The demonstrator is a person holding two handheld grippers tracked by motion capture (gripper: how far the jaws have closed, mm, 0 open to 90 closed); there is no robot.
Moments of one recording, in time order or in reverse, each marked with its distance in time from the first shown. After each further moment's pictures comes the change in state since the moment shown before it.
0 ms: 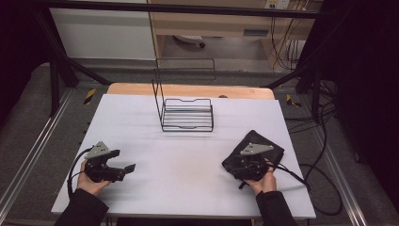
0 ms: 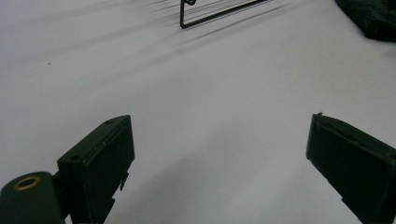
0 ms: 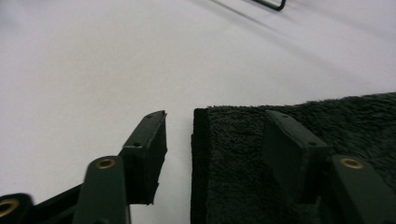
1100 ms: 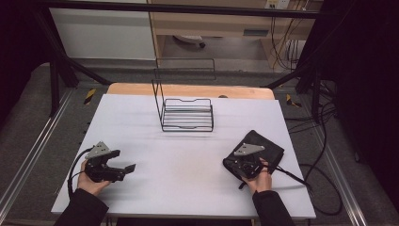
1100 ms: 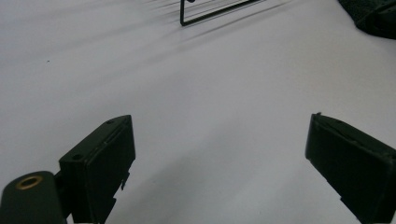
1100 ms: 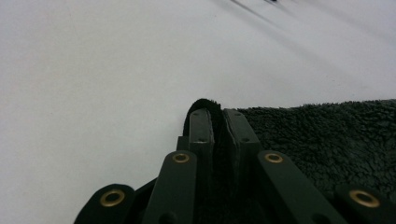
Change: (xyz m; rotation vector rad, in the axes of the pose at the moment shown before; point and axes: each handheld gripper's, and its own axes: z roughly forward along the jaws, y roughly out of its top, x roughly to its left) left arm 0.000 0.000 0.001 0.006 0.002 -0.001; right arm 0.002 0.000 0.016 0.027 -0.073 -0.062
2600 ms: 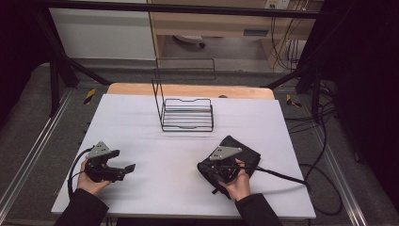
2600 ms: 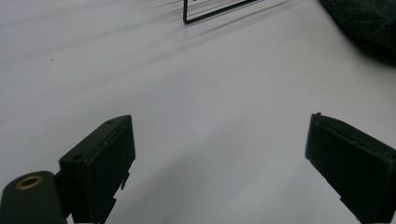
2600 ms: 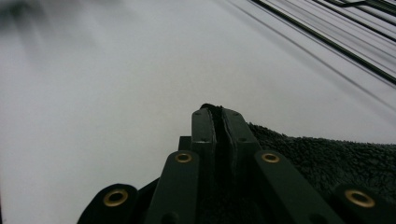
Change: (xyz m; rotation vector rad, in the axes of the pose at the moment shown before) left arm 0.001 0.000 0.001 0.007 0.010 0.004; right arm 0.066 0.042 0.013 -0.084 0.183 -0.085
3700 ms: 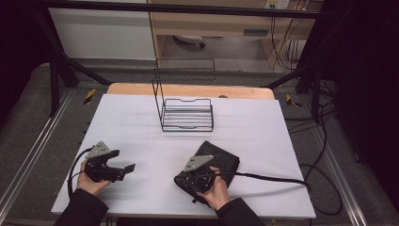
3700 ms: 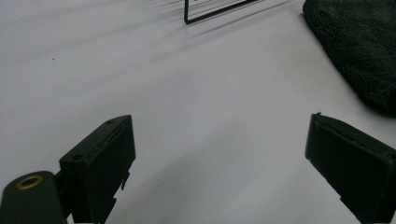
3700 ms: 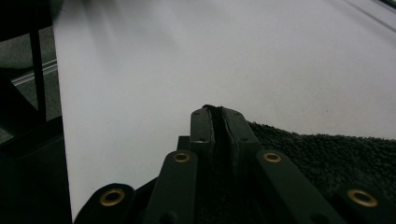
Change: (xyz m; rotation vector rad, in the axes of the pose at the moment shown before) left arm 0.000 0.000 0.000 0.005 0.004 -0.003; right arm 0.051 0.015 0.045 0.059 0.156 -0.063
